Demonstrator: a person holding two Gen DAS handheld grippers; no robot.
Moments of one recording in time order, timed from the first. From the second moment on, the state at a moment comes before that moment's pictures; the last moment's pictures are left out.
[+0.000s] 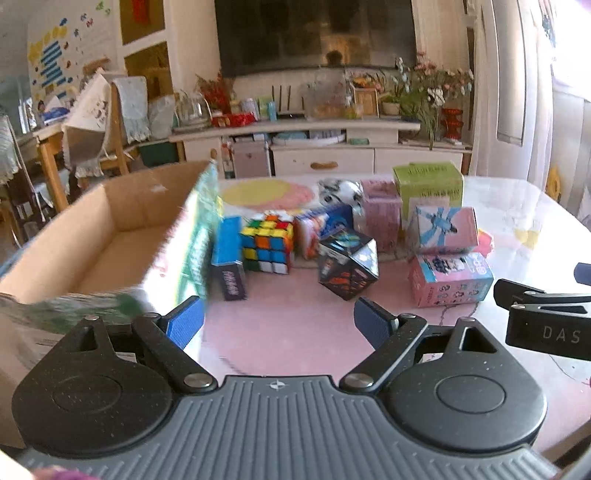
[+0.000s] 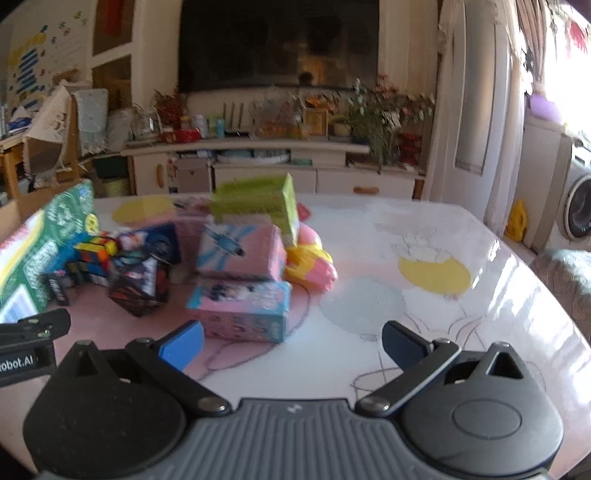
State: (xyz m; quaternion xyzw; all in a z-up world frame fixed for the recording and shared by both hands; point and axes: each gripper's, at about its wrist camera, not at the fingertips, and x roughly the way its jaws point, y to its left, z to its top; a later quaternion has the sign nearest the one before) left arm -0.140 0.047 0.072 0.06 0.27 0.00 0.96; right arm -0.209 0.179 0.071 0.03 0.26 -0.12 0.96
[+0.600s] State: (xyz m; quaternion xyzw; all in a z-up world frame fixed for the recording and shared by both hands) left arm -0.215 0.137 0.126 0.03 0.23 0.05 0.97; right arm -0.255 0.271 0.139 -0.01 0.19 -0.06 0.98
